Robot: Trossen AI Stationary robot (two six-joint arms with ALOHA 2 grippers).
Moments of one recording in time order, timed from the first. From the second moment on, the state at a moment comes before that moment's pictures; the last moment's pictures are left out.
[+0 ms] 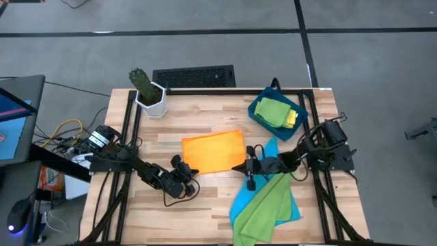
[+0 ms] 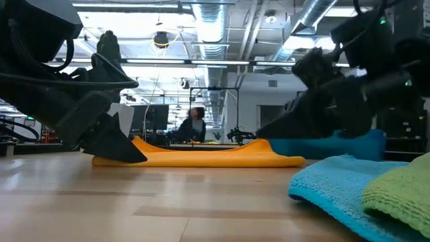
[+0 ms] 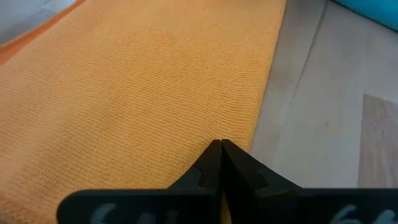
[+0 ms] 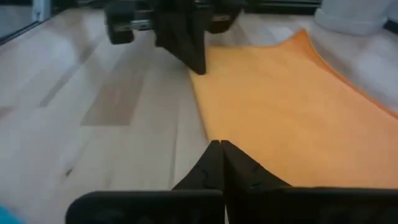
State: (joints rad) left arm -0.52 1.80 0.51 0.41 -0.76 -0.75; right arm 0.30 1.92 0.42 1.12 0.29 0.04
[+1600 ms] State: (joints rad) left arm -0.70 1.91 0.63 0.26 -0.93 -1.10; right arm 0.28 2.10 0.34 1.37 0.37 0.13
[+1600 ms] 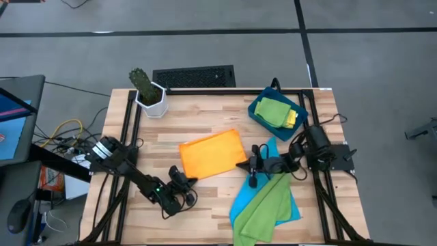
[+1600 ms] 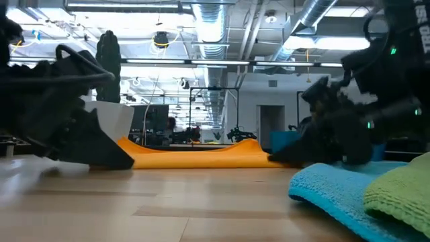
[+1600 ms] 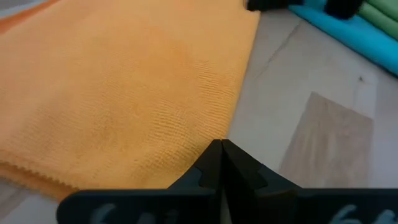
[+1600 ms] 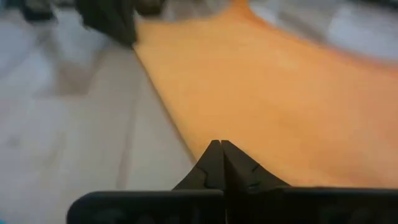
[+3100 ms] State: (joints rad) left arm -0.43 1.84 0.41 0.19 -1.11 -1.21; right arm -0.03 1.94 0.43 1.22 0.37 -0.08
